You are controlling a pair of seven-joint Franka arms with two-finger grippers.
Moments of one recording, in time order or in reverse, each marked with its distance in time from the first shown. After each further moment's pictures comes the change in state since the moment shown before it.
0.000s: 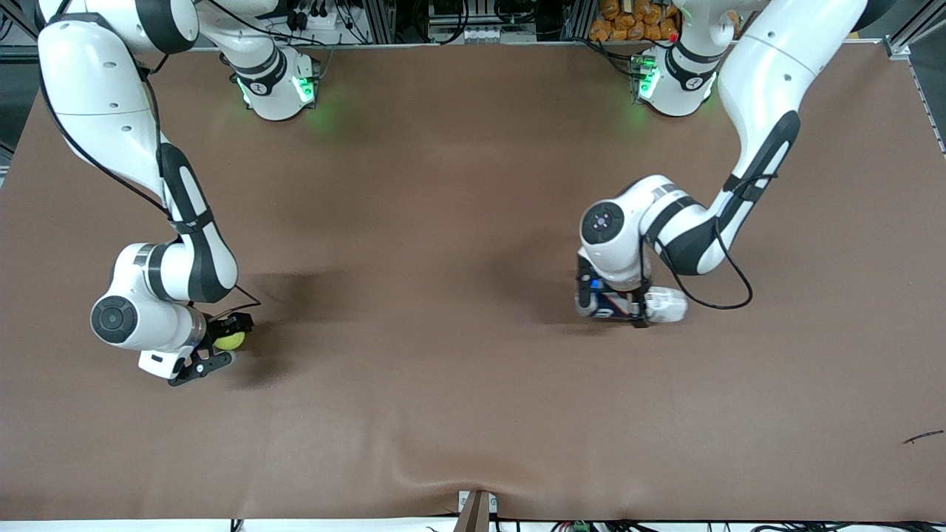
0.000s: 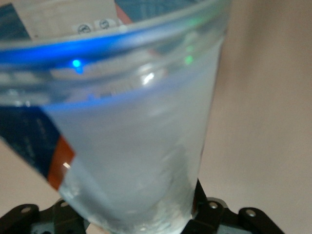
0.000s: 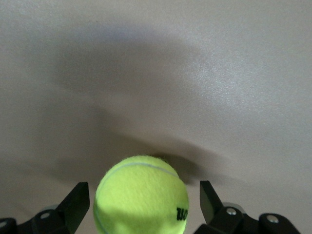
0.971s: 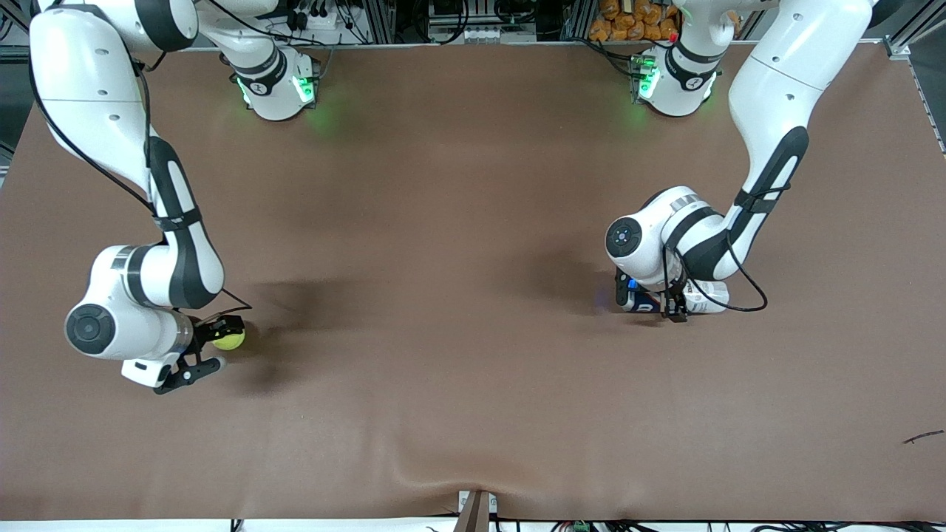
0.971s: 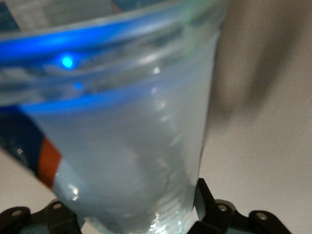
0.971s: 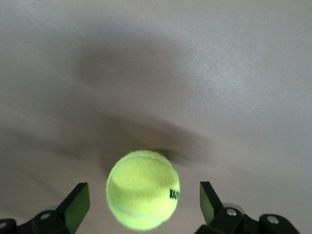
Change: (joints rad) left arm 0.003 0.000 0.179 -0.176 0.203 -0.026 0.025; right arm 0.000 -0.003 0.001 0.085 0.000 -0.111 0.000
